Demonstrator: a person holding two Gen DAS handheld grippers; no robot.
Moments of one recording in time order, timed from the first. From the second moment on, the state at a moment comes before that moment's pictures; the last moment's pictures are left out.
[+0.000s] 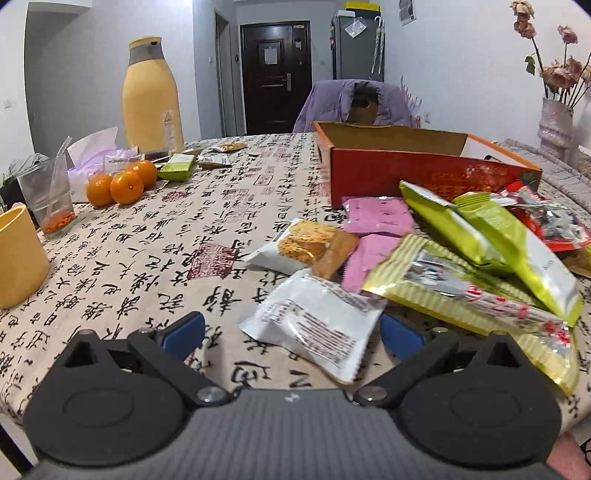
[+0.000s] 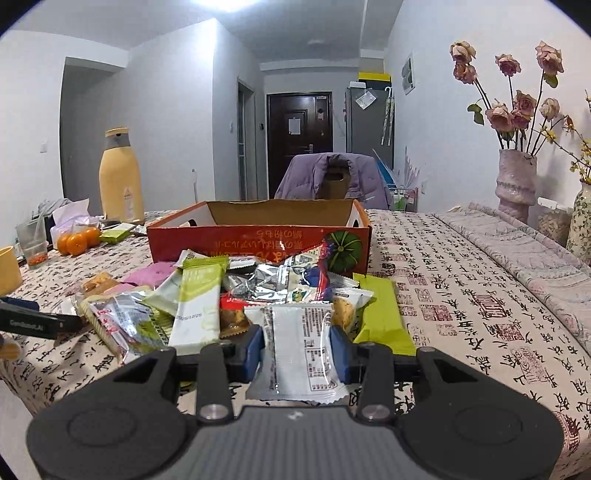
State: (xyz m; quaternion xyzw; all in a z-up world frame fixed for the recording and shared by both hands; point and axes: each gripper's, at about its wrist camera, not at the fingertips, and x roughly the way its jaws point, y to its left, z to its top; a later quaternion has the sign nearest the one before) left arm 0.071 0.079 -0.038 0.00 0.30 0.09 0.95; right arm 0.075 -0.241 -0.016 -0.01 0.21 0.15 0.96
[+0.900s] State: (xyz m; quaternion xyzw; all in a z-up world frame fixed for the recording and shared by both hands) left arm 0.067 0.079 -0.038 0.01 0.29 0.05 0.96; right arm 0.073 -0.240 -0.019 0.00 0.22 0.16 0.96
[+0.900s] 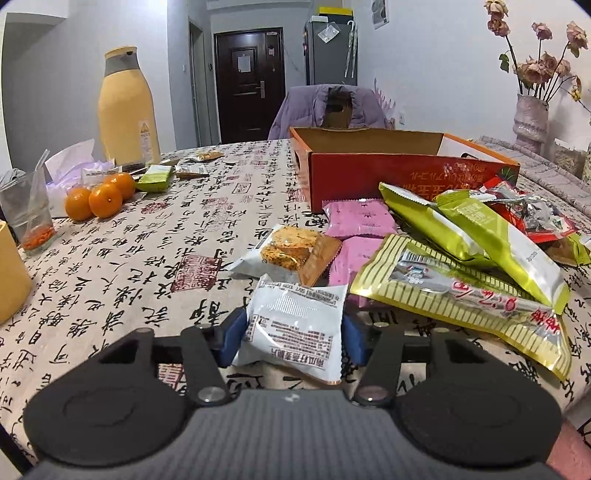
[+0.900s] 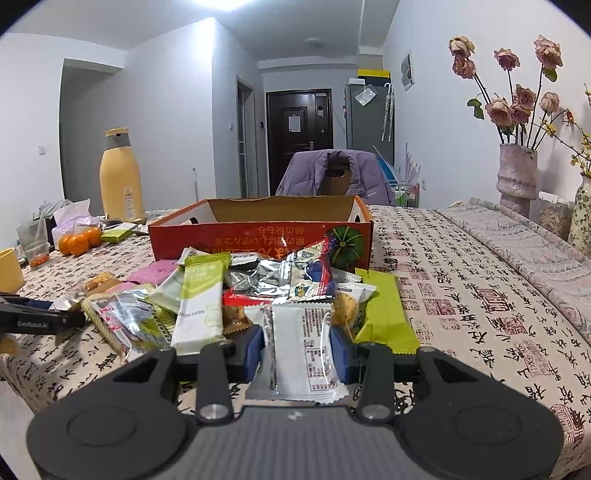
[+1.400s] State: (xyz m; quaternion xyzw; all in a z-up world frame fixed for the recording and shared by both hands) left arm 0.046 0.068 -0.009 0.01 0.23 0.06 0.97; right arm 0.067 -0.241 -0.011 0.00 0.20 0.16 0.97
